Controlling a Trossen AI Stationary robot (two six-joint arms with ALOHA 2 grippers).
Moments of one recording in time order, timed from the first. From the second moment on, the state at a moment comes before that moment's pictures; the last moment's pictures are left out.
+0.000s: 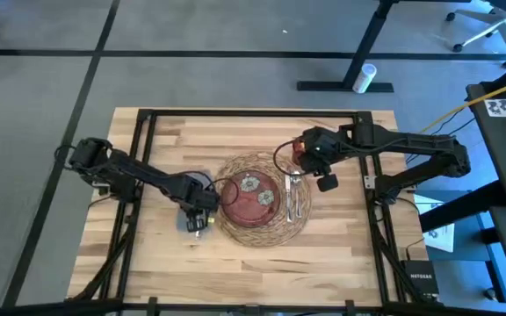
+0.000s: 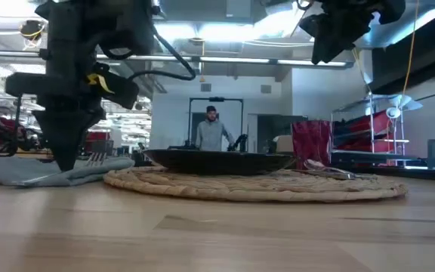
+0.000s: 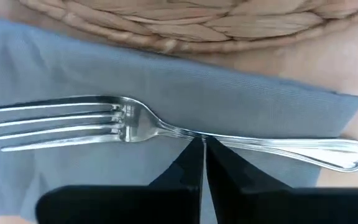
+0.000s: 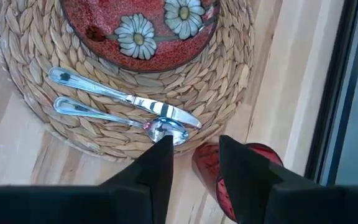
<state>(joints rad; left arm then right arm) -0.18 1.59 0.88 -0.81 -0.08 -0.43 -0.11 1.29 1.27 -1.08 0.04 -0.48</state>
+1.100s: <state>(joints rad) -0.13 1.57 0.90 -0.78 -0.04 -0.95 -0.11 1.29 1.27 -1.08 0.03 -0.48</state>
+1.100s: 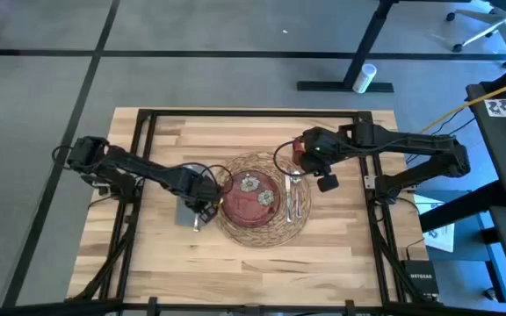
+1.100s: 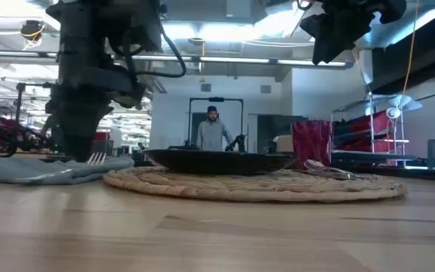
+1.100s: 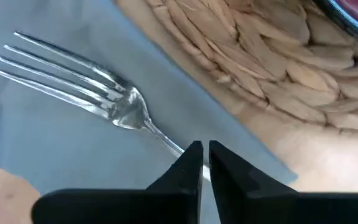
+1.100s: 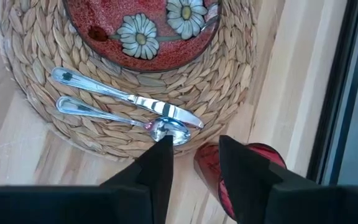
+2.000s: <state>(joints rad) -0.12 1.61 0.89 -0.83 -0.11 -1.18 -0.11 1.29 1.27 -1.07 0.03 -0.48</state>
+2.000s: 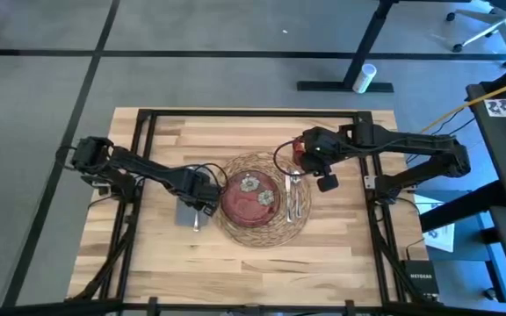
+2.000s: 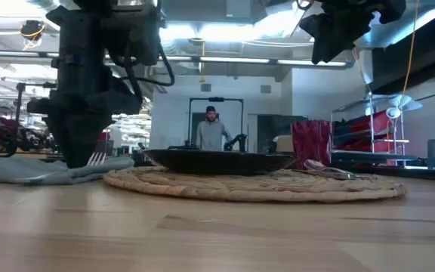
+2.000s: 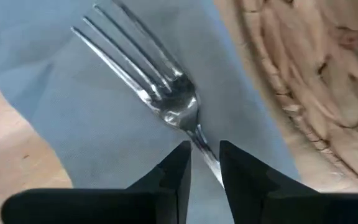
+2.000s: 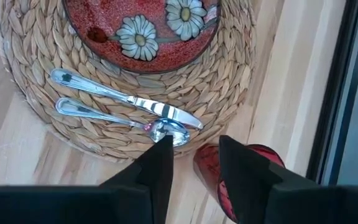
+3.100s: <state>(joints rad) -0.12 1.61 0.87 -0.88 -0.06 -1.15 -0.11 1.29 1.27 -1.08 0.03 -0.49</state>
